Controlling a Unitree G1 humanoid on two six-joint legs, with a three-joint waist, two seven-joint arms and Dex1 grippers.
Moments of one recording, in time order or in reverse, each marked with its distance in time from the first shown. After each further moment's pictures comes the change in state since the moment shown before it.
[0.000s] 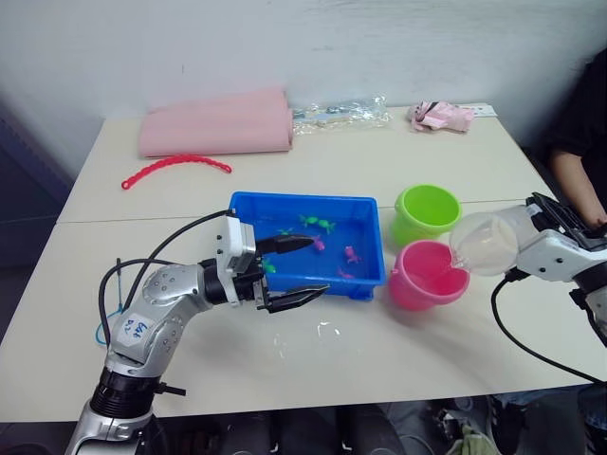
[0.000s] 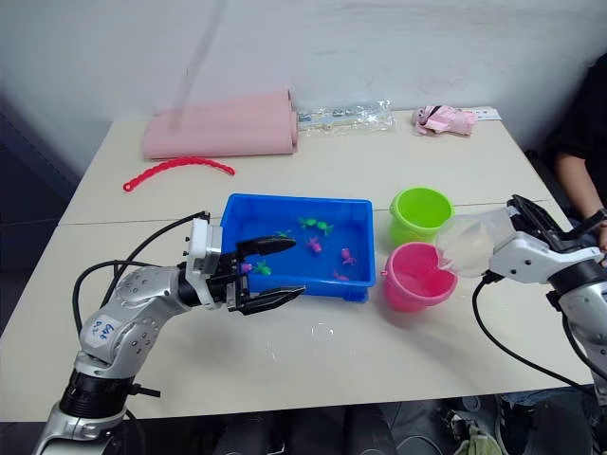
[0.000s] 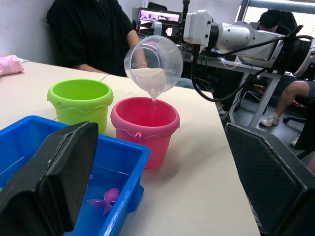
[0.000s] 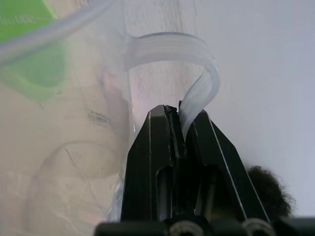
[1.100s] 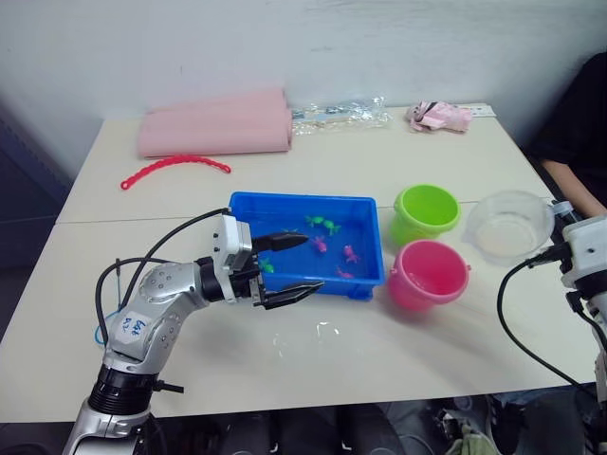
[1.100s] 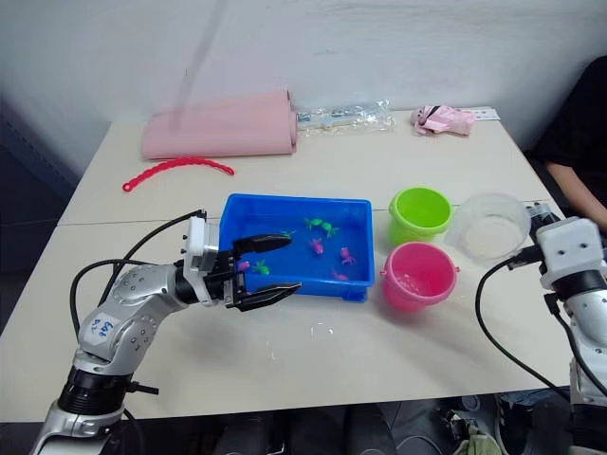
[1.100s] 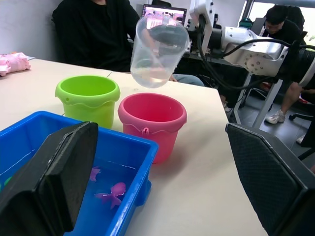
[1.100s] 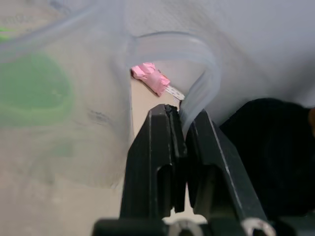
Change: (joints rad) left arm -0.006 0.014 0.010 0.035 0.014 -0.022 -0.013; right arm -0.076 0.173 -0.061 0.056 0.601 0.289 0.183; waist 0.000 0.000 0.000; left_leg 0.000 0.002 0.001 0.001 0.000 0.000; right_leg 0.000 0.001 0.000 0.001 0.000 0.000
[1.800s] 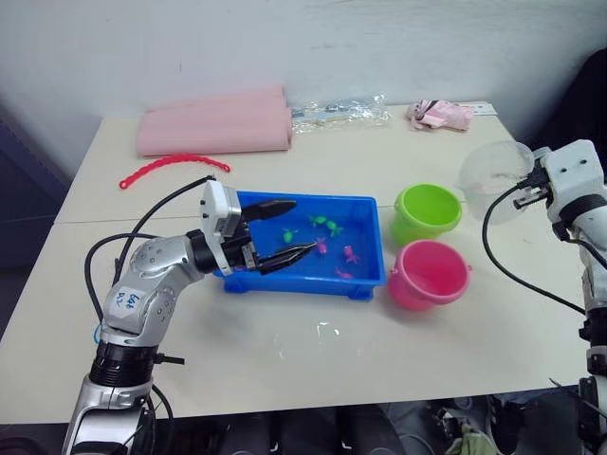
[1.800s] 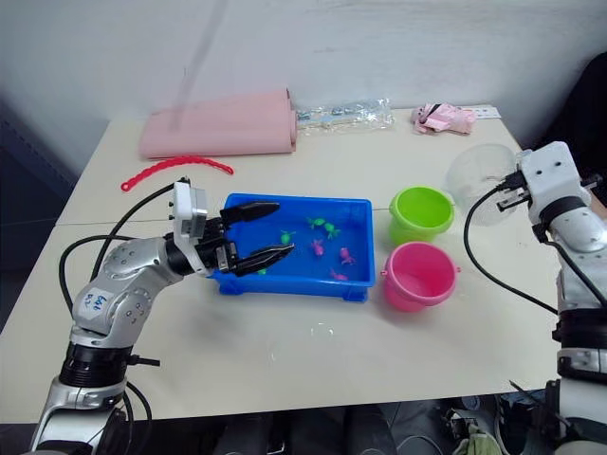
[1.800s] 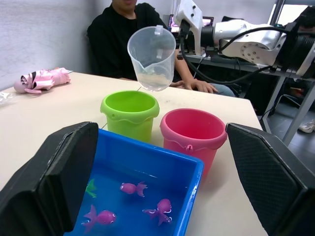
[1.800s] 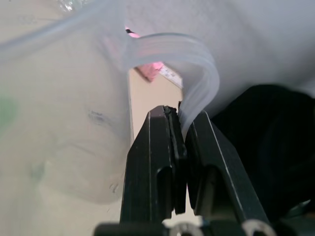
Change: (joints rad) left arm -0.142 -0.003 0.059 0.107 0.009 0.012 0.048; right arm -0.529 -0.167 0.322 0.420 -0.303 0.118 -0.049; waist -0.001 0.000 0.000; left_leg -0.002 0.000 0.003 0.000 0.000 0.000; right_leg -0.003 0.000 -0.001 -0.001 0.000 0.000
